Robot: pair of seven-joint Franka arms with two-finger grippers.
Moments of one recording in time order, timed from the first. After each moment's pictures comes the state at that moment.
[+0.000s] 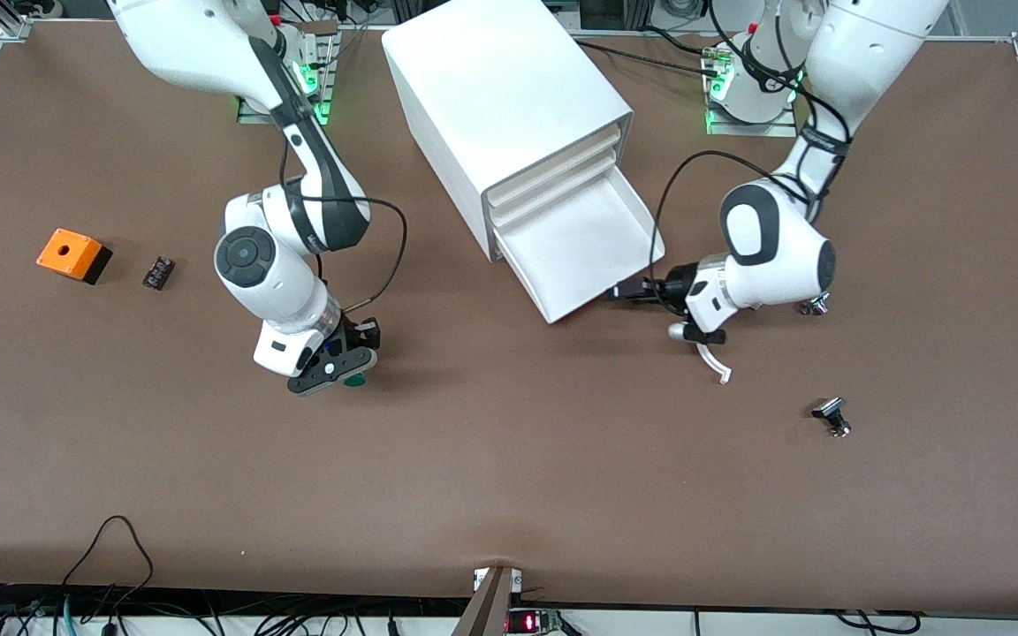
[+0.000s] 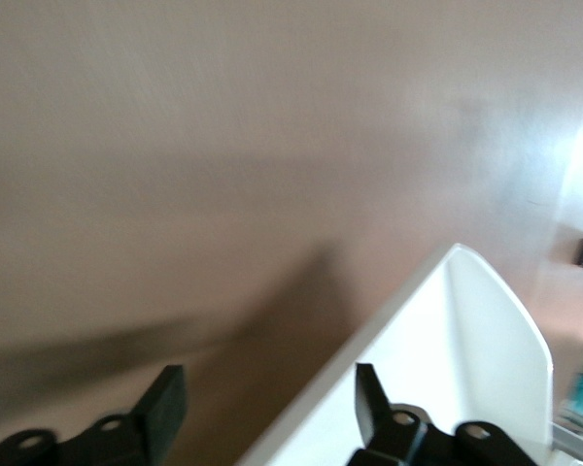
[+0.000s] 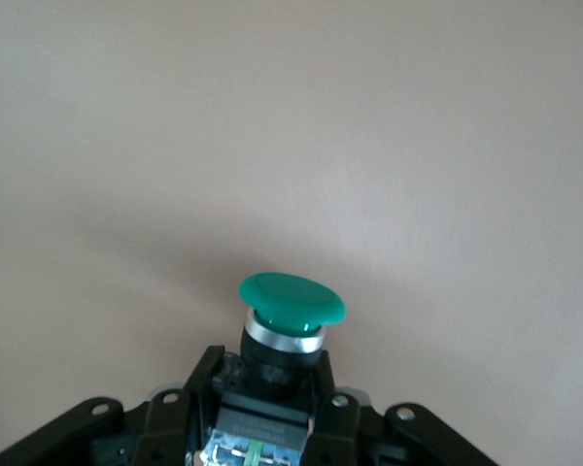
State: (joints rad) left arm -0.10 0.43 -0.21 -2.06 -0.89 2.36 0.39; right arm 0.48 0.52 -0.10 -1.68 0.12 2.35 -0.16
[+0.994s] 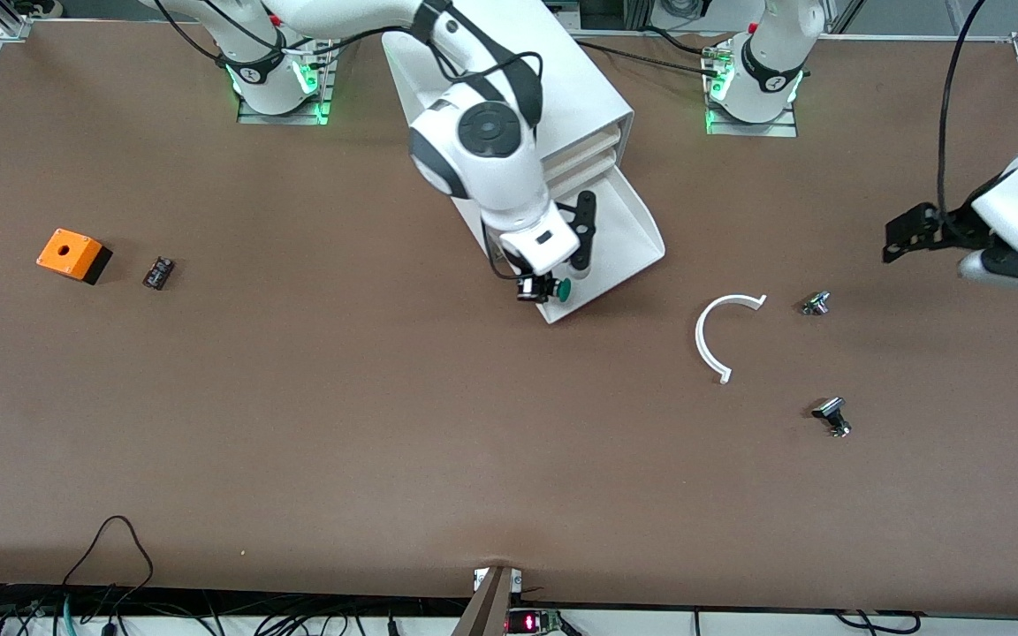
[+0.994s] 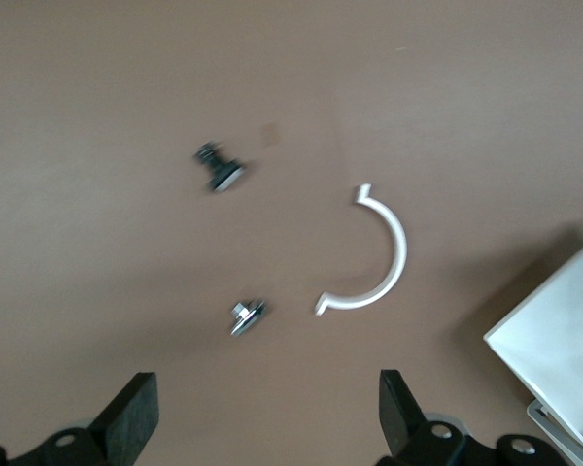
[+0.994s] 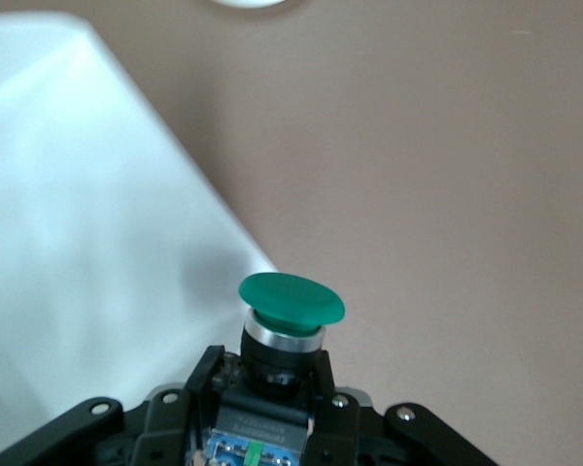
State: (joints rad) left arm 0.15 0.05 -0.16 -1.63 0.03 1.66 0.09; right arm 0.77 0.70 0.10 -1.30 -0.08 2.19 -0.66
